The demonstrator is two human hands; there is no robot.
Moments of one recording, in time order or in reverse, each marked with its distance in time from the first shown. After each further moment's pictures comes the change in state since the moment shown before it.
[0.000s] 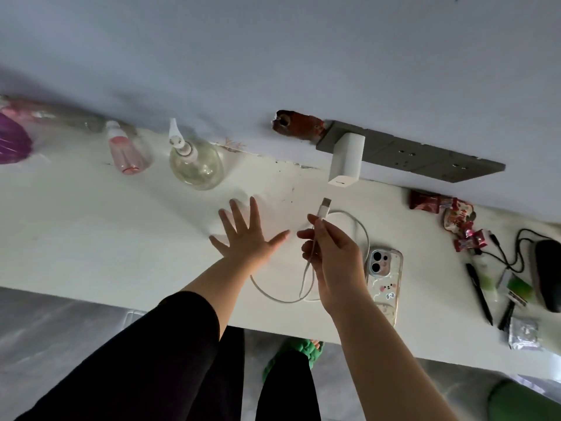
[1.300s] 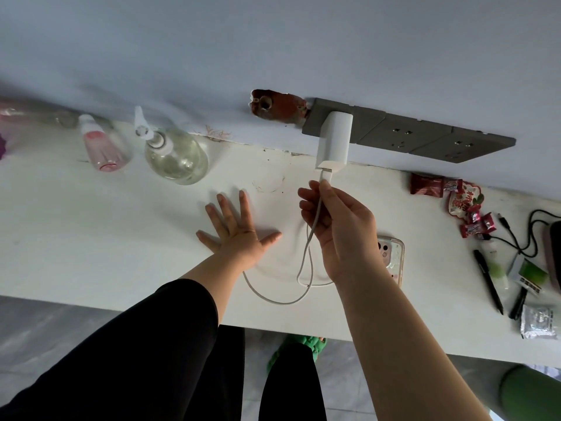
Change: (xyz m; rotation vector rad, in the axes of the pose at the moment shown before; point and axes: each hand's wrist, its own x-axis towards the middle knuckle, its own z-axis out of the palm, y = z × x) left_hand 0.012 -0.001 0.012 0.058 -0.041 -0.036; right_hand 0.017 -0.041 -0.001 0.218 -0.036 0.040
